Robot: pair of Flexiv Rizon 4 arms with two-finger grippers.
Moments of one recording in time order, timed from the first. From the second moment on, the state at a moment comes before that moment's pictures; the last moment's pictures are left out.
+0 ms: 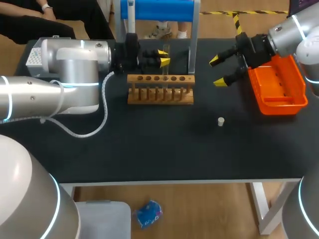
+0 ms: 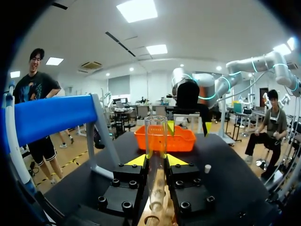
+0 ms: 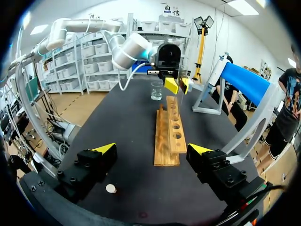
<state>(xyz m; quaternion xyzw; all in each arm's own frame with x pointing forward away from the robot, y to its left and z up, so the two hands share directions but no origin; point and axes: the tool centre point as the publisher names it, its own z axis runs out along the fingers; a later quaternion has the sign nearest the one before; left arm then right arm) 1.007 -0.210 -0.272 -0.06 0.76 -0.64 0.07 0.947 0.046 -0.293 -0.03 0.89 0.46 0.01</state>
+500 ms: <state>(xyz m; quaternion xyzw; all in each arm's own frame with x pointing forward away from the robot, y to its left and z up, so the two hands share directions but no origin) 1.008 -0.204 -0.285 -0.06 0.77 -0.63 0.07 0.947 0.046 -0.293 -0.03 0.89 0.46 0.01</state>
